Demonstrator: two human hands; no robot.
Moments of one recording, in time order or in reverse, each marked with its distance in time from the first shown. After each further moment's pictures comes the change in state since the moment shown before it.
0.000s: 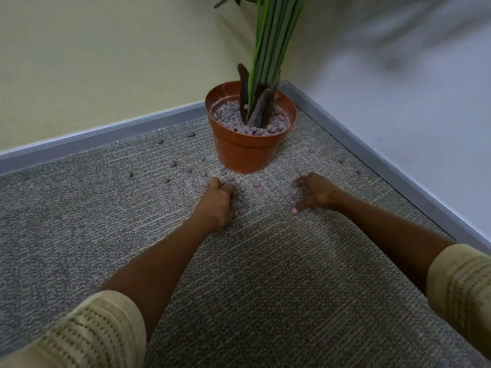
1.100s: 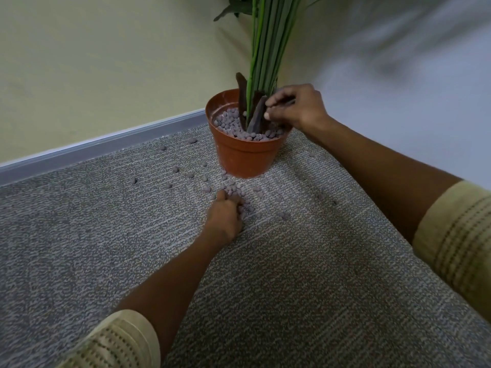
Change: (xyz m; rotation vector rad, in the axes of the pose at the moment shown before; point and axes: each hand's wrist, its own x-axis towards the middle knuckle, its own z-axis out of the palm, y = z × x) left_hand -0.013 0.019 0.018 -0.143 0.143 -0.049; right_hand -0.001 -0.105 -0.106 0.628 0.525 -0.321
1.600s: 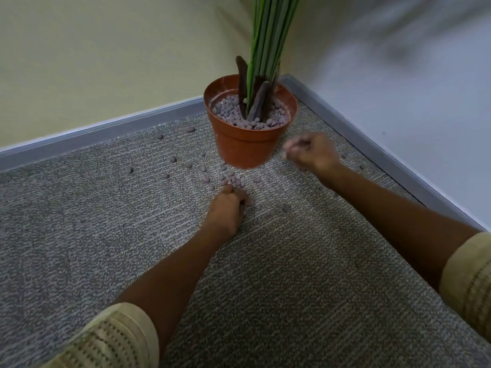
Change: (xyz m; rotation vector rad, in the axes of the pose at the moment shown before) left_hand 0.001 -0.001 0.007 0.027 0.003 0.108; right_hand -0.056 0.081 0.011 0.015 -0.063 0.179
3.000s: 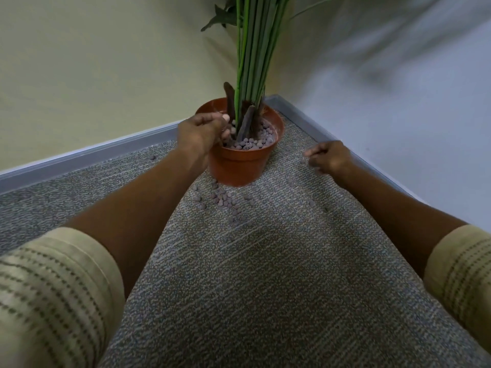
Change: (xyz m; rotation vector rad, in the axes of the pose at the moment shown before) left_hand 0.078 0.050 -0.130 -1.300 0.352 -0.304; right_hand 0.032 0.021 -0.052 -0.100 0.163 0.210
